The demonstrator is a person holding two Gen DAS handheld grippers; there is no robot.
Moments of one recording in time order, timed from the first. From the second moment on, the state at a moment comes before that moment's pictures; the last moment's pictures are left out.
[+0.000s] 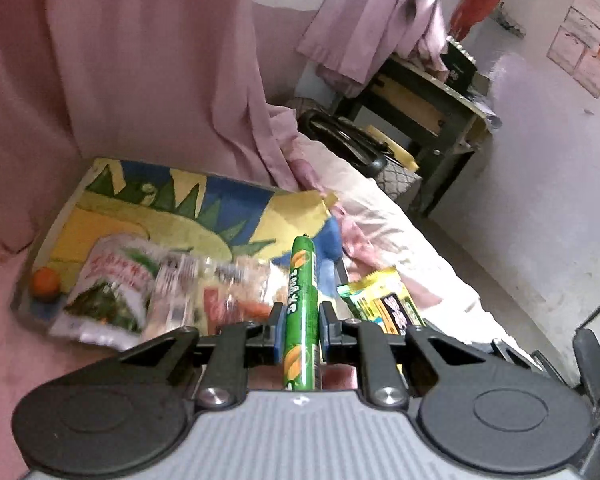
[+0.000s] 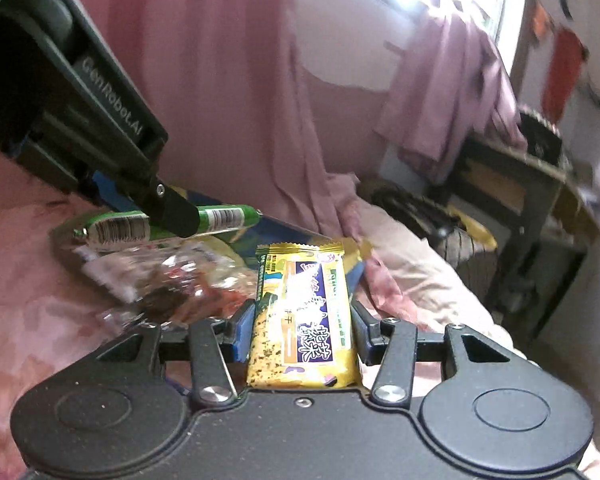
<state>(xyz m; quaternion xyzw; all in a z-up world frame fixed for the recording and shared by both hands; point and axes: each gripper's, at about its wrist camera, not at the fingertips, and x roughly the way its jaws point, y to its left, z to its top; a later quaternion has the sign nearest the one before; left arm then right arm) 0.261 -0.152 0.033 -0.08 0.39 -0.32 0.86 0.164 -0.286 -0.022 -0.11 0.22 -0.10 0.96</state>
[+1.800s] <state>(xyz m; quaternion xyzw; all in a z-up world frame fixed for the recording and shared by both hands) 0.244 -0.158 0.053 -0.06 0.34 -0.22 0.91 0.168 -0.333 -0.005 0.07 0.19 -0.12 0.97</state>
